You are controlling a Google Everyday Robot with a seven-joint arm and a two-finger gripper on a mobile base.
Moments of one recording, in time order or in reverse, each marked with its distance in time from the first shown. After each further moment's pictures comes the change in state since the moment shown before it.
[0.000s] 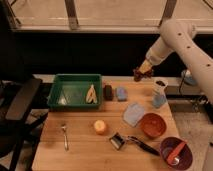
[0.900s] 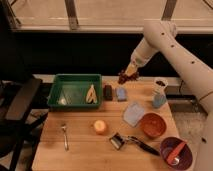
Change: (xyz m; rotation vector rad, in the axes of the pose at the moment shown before) arm -0.067 0.072 0.024 -0.139 0.003 -0.183
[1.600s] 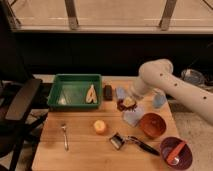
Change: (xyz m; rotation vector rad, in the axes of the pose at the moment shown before) arm 0.060 0.107 0.053 -0.011 0.011 0.012
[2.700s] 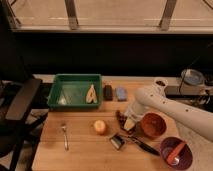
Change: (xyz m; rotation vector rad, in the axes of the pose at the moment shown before) arm 0.108 0.052 0.136 -0.163 0.171 0.116
